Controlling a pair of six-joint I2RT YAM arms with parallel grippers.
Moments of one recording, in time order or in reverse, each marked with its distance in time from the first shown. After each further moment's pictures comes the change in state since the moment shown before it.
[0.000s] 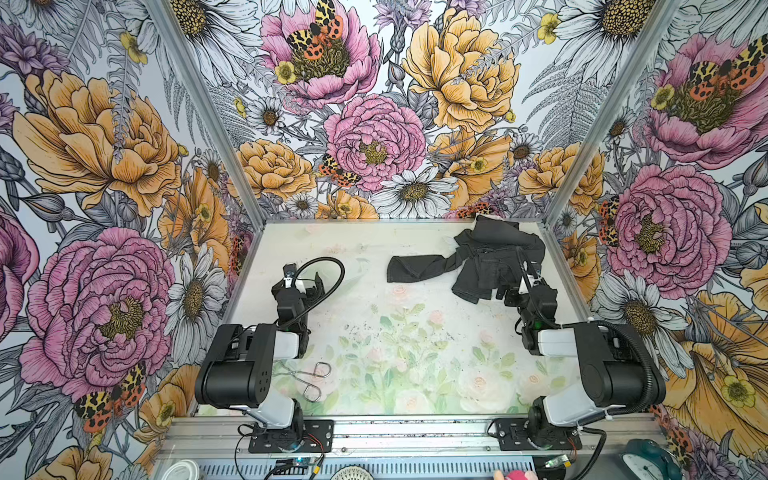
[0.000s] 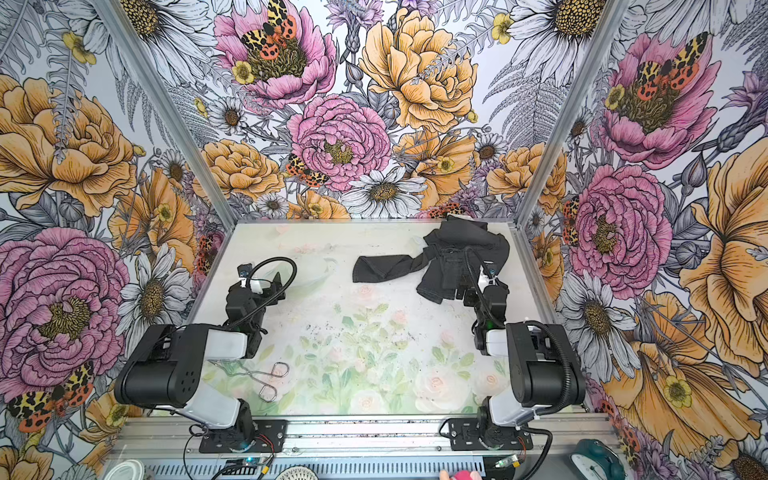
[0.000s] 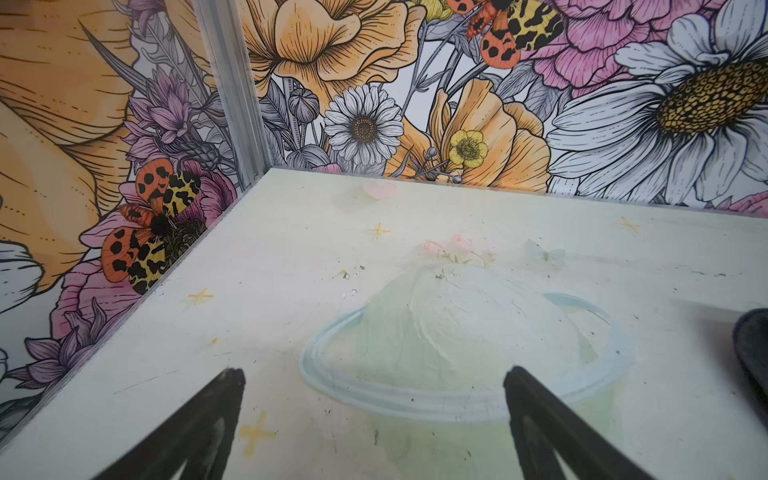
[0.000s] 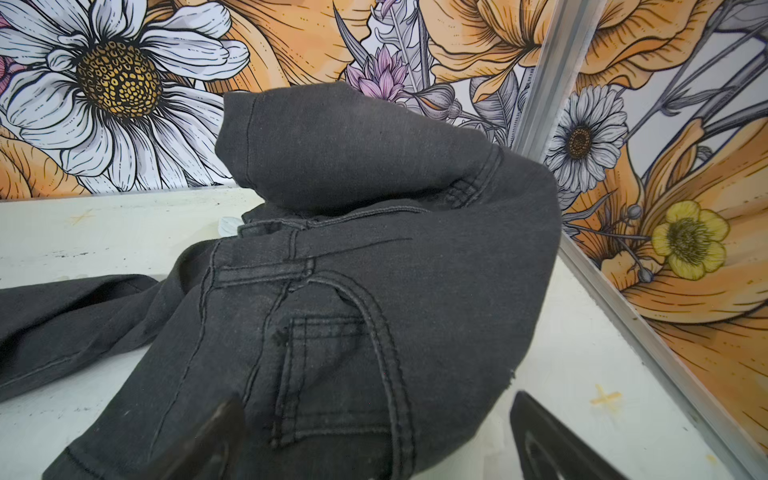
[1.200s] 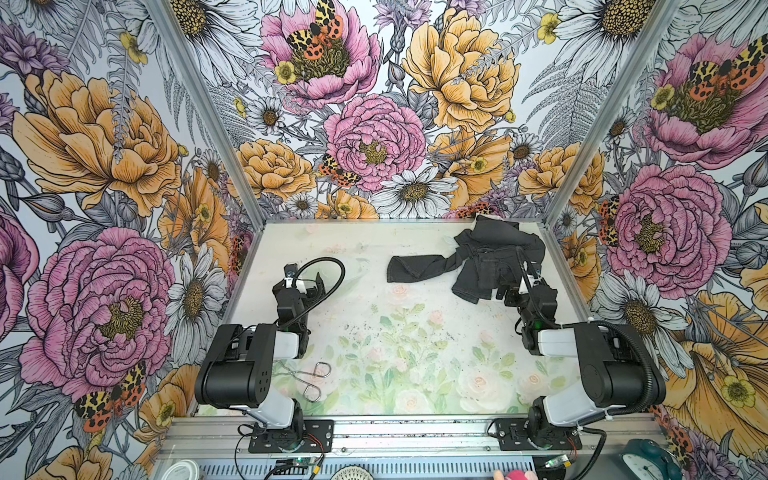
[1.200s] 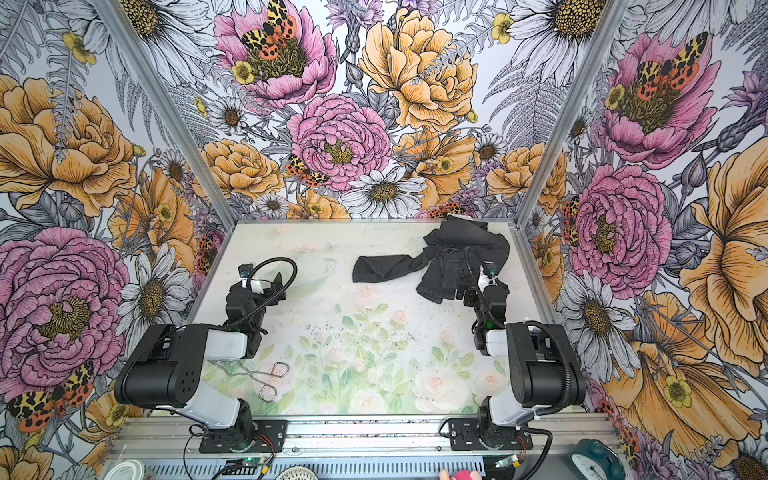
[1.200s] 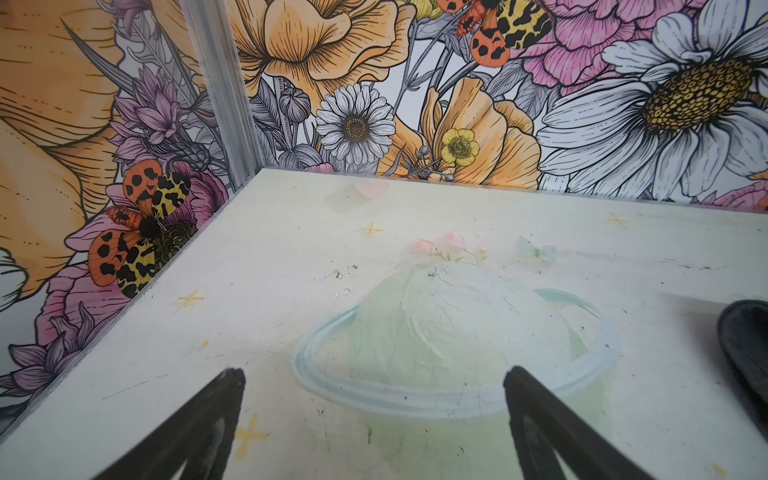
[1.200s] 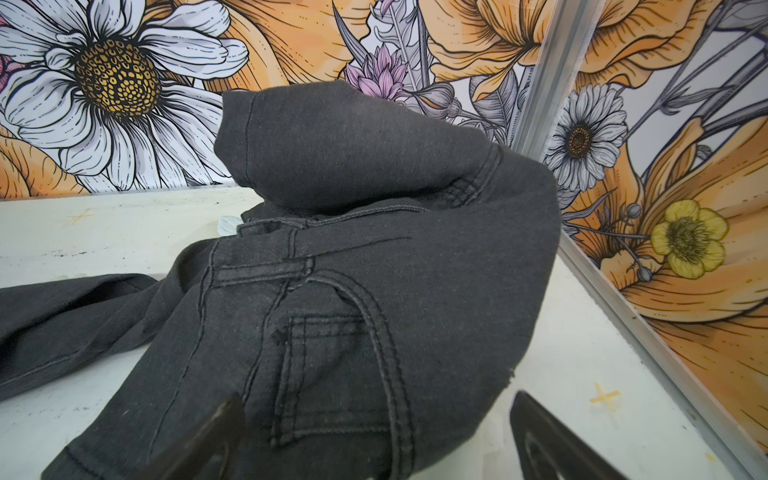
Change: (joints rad) left arm 0.001 -0.002 -0.013 0.018 0.023 0.003; right arm 0.000 -0.018 0.000 -0.023 0.003 0.000
